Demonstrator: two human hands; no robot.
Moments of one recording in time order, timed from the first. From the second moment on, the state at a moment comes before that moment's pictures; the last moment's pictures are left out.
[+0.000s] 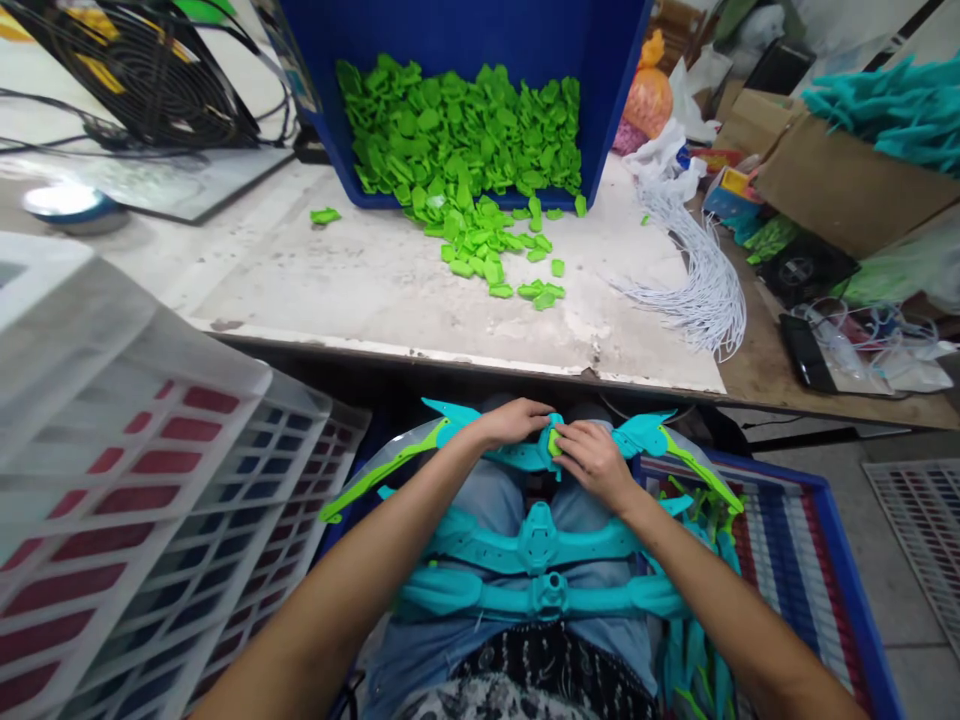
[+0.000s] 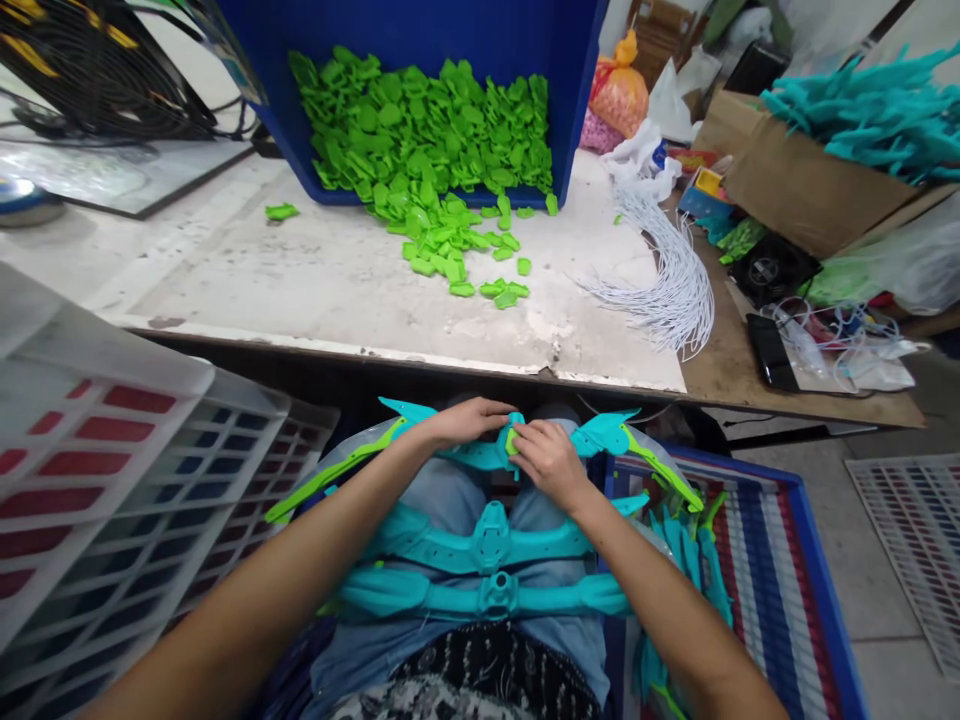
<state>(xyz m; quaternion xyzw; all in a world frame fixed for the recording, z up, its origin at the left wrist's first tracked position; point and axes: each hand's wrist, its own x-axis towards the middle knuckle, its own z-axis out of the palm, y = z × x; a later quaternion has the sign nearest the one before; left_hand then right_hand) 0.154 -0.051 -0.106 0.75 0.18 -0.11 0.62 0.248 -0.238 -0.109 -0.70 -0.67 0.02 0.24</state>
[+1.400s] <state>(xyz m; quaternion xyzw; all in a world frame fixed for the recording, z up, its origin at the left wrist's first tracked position) 0.118 -0.128 -0.107 0.97 0.15 0.00 0.19 0.310 -0.042 -0.036 -0.87 -0.46 -0.07 0.17</state>
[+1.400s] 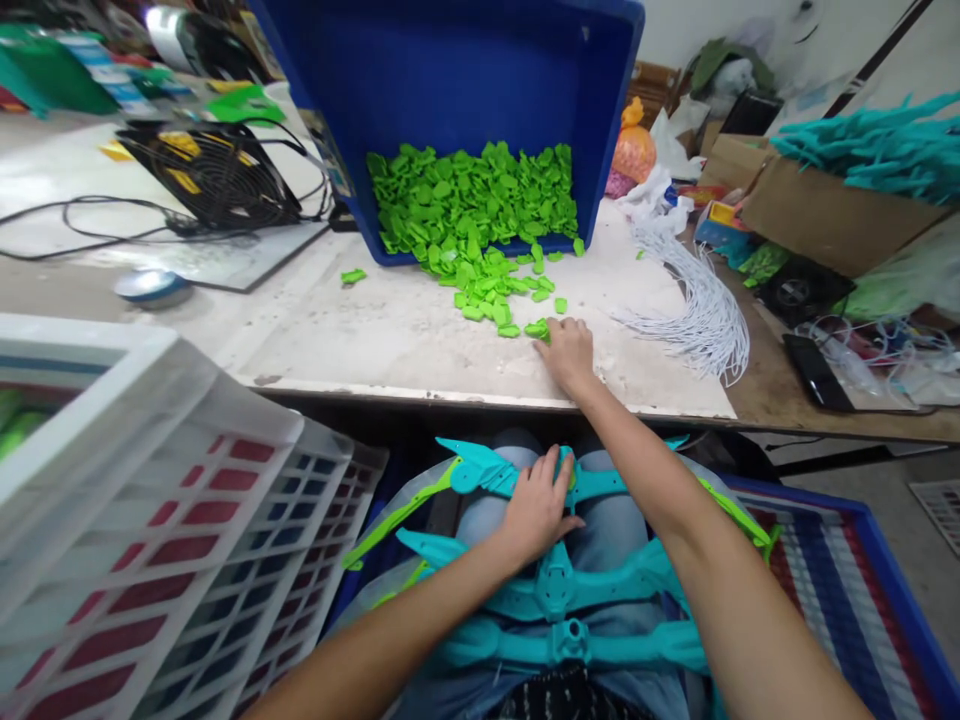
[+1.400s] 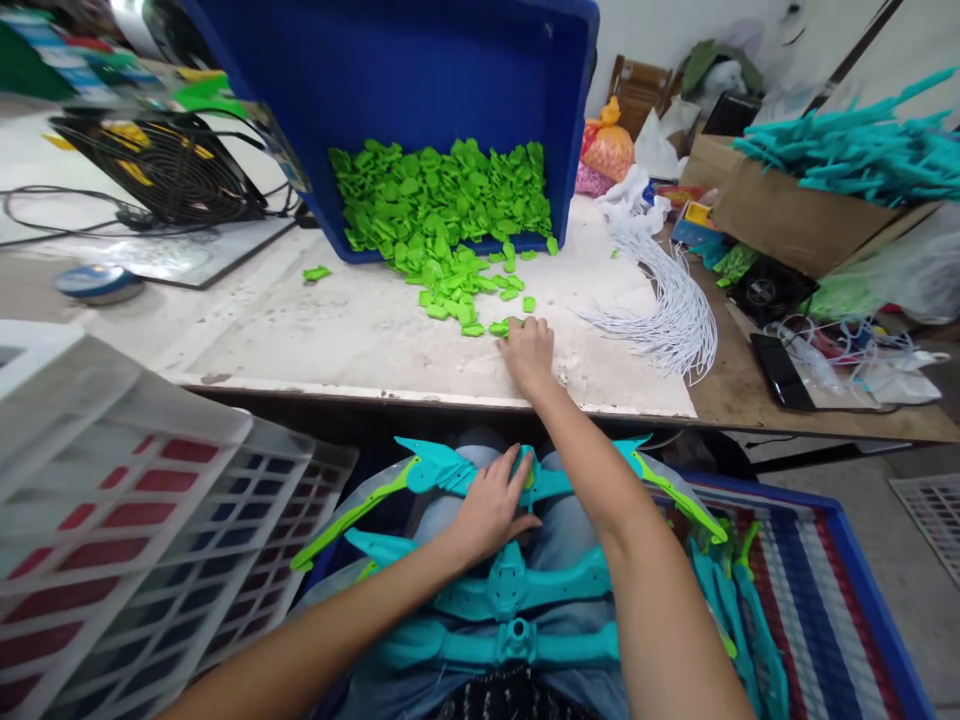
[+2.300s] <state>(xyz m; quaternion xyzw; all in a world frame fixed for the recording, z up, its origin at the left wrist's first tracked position) 0.172 -0.033 -0.089 0.81 0.02 -0.16 0.56 0.223 -0.254 -0.115 -0.68 -0.64 -0.11 0.33</state>
